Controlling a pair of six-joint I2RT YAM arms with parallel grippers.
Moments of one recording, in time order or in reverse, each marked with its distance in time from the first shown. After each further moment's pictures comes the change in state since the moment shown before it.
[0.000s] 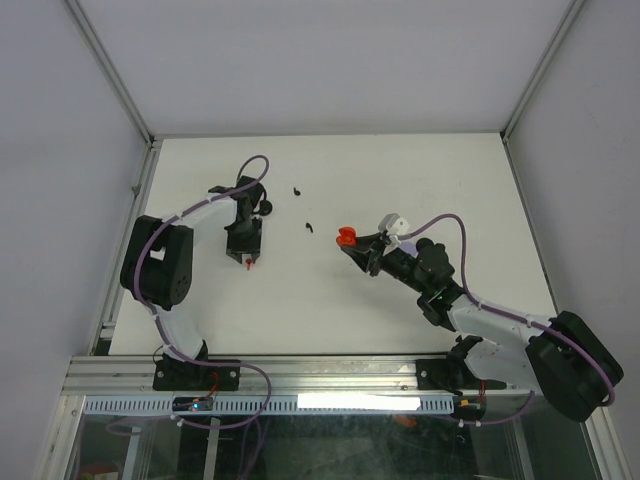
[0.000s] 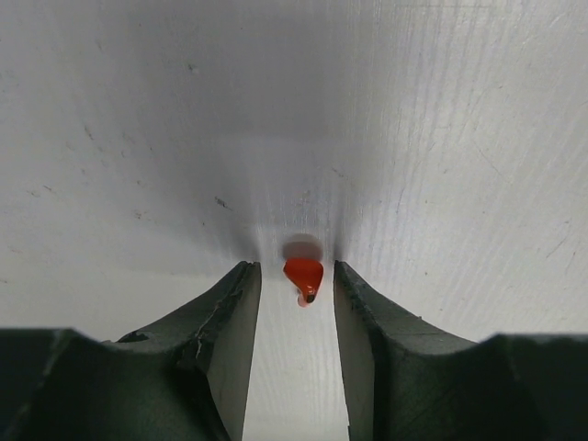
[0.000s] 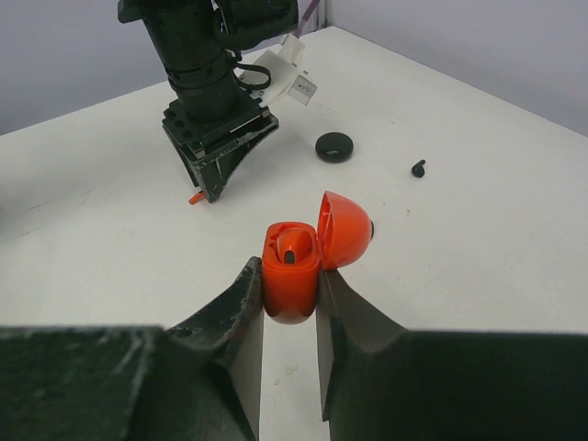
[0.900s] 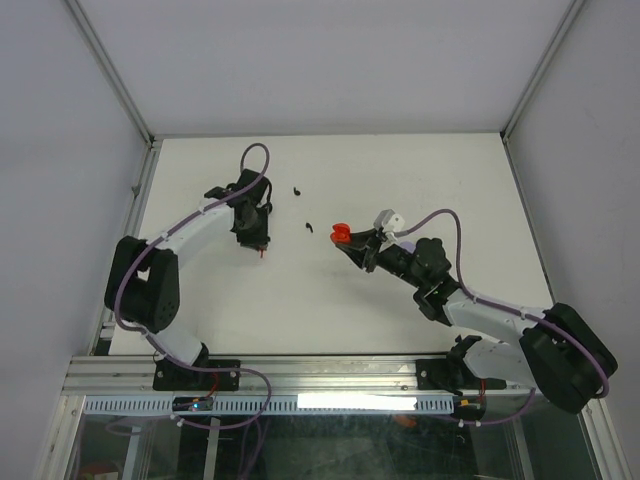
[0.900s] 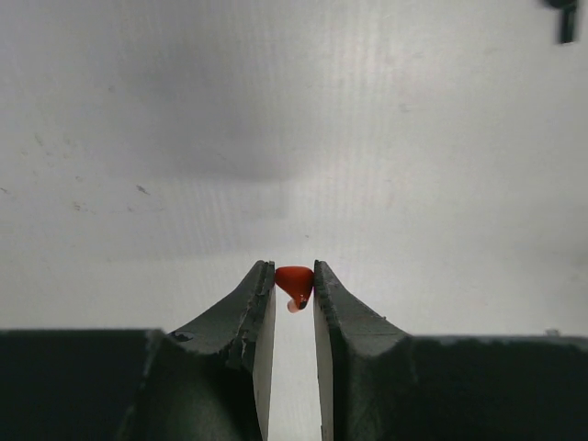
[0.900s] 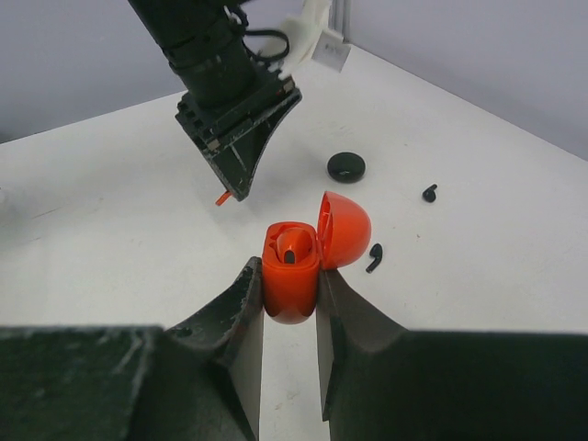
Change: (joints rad) left arm -0.060 -0.119 -0.019 0.070 0.053 -0.055; right arm 0.000 0.041 0.045 0.019 -0.042 -0.010
